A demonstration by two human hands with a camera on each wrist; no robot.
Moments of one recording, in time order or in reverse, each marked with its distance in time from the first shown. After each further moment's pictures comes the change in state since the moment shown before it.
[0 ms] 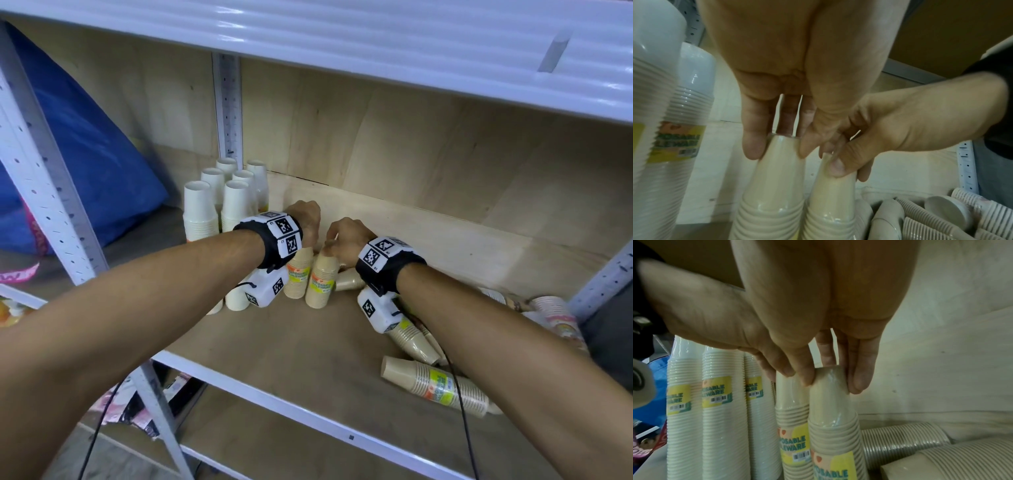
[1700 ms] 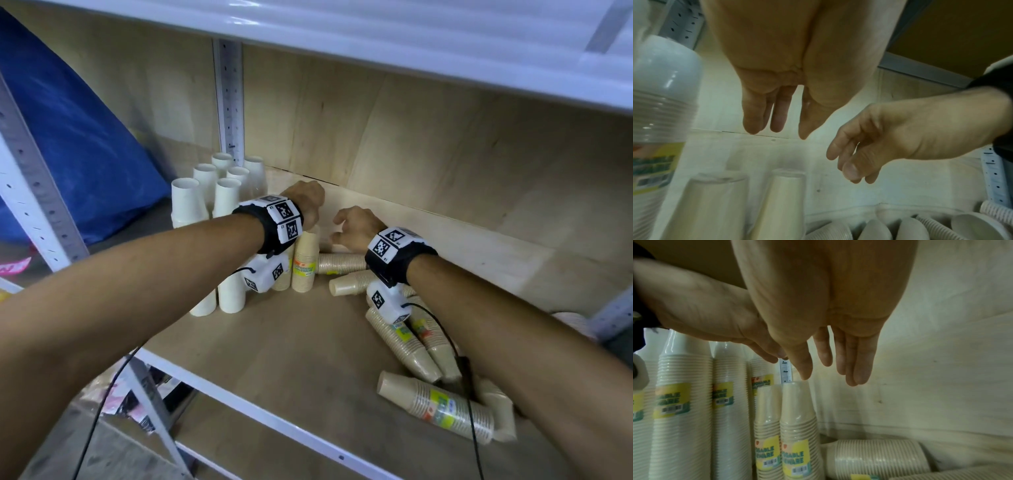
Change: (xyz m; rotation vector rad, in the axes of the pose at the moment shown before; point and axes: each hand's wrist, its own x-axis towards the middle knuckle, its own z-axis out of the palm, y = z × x) left_hand 0.031 0.001 -0.017 -0.085 0.083 -0.042; right_hand 0.050 0.030 -0.008 -0.020 0.058 -0.033
